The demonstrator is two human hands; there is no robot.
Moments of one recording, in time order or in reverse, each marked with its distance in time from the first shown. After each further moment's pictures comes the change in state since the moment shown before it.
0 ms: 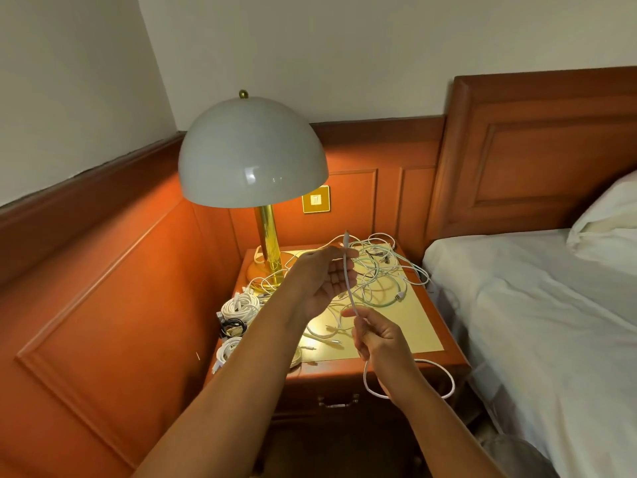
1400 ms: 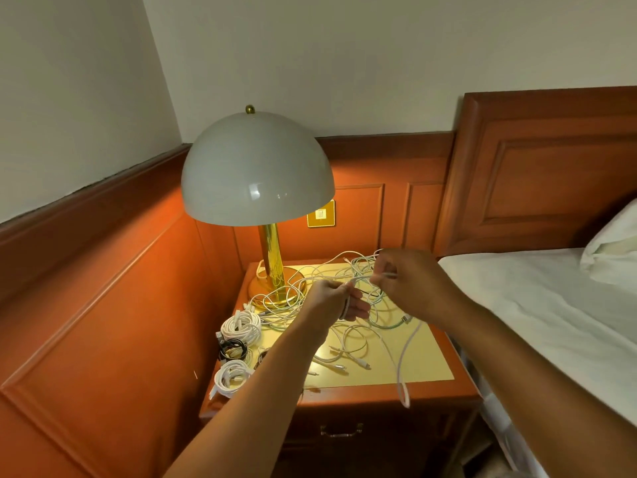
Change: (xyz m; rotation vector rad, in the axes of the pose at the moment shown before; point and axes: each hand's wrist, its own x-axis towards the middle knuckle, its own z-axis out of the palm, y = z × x) left_hand 0.039 -0.020 -0.008 0.361 0.026 0.078; right_hand 0.074 -0.117 -0.041 -0.971 -0.068 -0.336
